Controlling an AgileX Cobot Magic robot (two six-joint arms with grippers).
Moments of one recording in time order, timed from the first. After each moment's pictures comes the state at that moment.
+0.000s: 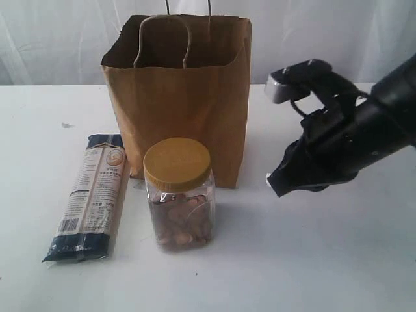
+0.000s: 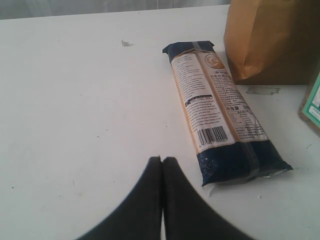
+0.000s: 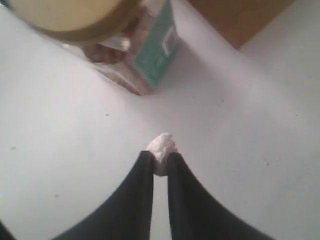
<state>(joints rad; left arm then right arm) 0.06 0.00 0.02 -0.52 0.42 0.54 0.40 1.33 -0.97 0.46 0.86 -0.55</state>
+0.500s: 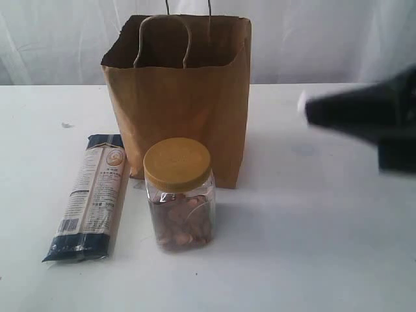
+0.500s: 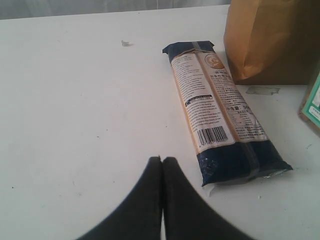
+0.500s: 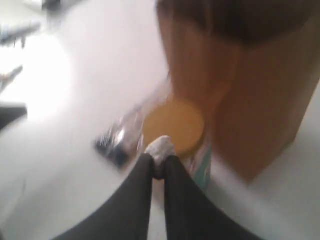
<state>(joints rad) 0.06 0.00 0.02 -0.52 0.42 0.54 0.40 0.78 -0.85 0.71 0.74 -0.57</state>
